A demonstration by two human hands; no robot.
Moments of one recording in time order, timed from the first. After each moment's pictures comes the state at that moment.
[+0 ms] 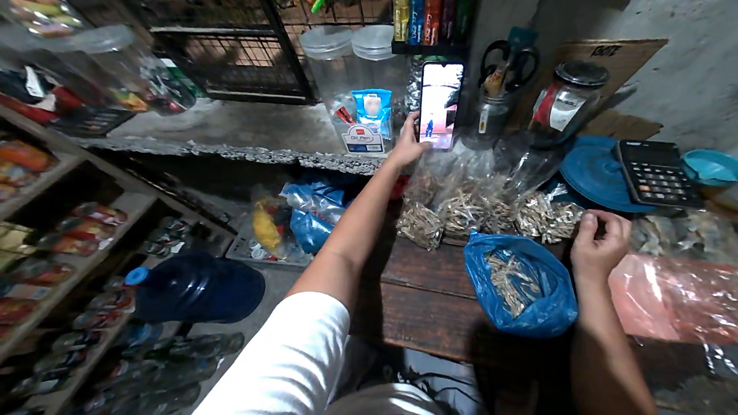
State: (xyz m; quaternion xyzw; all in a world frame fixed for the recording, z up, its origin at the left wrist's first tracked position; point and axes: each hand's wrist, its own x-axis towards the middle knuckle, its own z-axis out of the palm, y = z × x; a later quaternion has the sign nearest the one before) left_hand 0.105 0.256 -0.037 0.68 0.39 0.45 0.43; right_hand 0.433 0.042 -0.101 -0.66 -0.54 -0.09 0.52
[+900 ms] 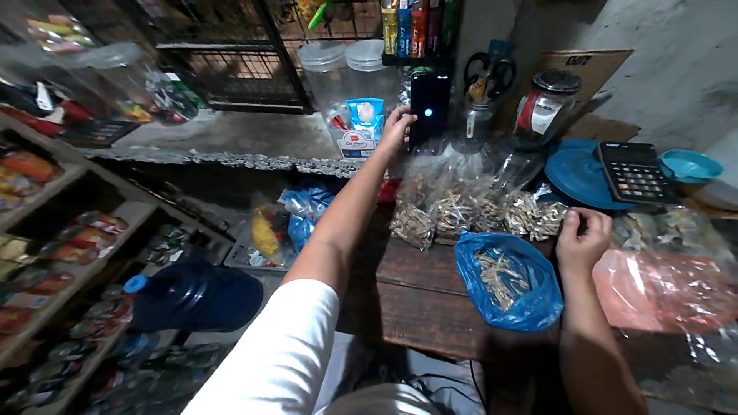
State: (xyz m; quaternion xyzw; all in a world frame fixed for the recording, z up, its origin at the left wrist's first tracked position) left_hand 0.106 0.266 -0.003 0.56 0.42 0.51 0.49; right_hand 0.435 0.042 -0.101 -0.66 -0.53 -0.08 0.52
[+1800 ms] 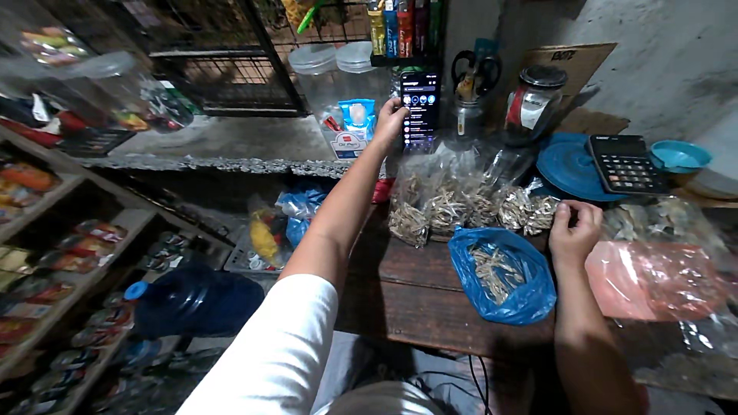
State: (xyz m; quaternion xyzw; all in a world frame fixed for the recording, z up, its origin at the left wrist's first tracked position) left_hand 0.115 0.270 0.011 0.59 0.41 0.53 0.46; right_hand 0.435 0.042 -0.102 -0.66 -0.53 -0.07 0.53
